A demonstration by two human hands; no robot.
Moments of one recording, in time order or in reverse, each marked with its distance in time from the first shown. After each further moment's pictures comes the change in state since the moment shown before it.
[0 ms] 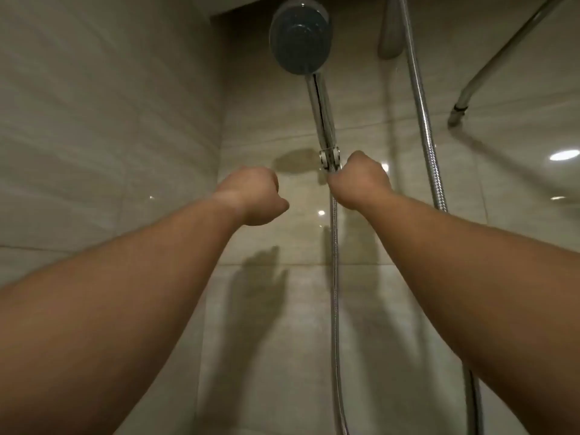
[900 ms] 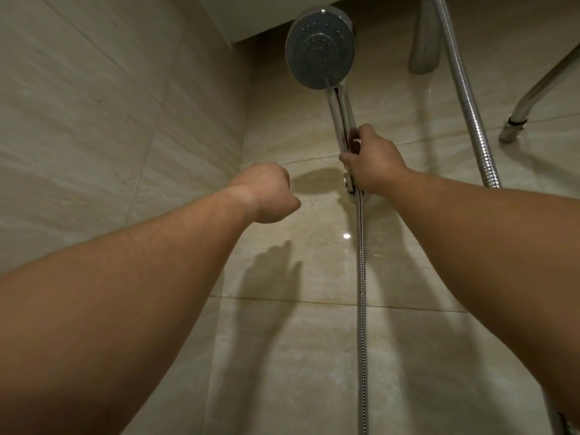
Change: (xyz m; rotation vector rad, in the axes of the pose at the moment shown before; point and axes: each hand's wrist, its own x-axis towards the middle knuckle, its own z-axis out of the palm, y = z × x) left_hand 0.044 -0.004 -0.014 -0.009 0.036 -0.057; right_hand 0.087 -0.015 0.010 0.190 0.034 -0.303
